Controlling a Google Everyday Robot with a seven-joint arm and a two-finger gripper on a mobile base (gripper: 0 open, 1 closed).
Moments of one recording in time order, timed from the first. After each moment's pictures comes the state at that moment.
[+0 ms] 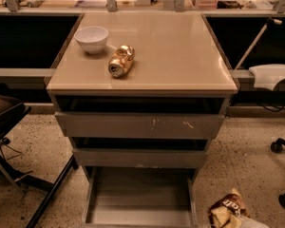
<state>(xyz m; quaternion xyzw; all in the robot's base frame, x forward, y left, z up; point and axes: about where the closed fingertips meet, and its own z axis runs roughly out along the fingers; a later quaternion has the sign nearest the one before) 0.353 -0.333 0.430 0.08 0.94 0.04 0.33</state>
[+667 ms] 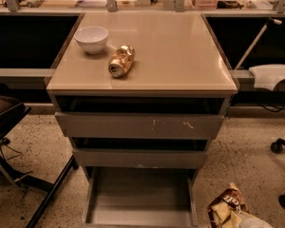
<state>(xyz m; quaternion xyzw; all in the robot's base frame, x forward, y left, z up) 0.356 -0.333 0.460 0.06 0.93 0.02 0.36</state>
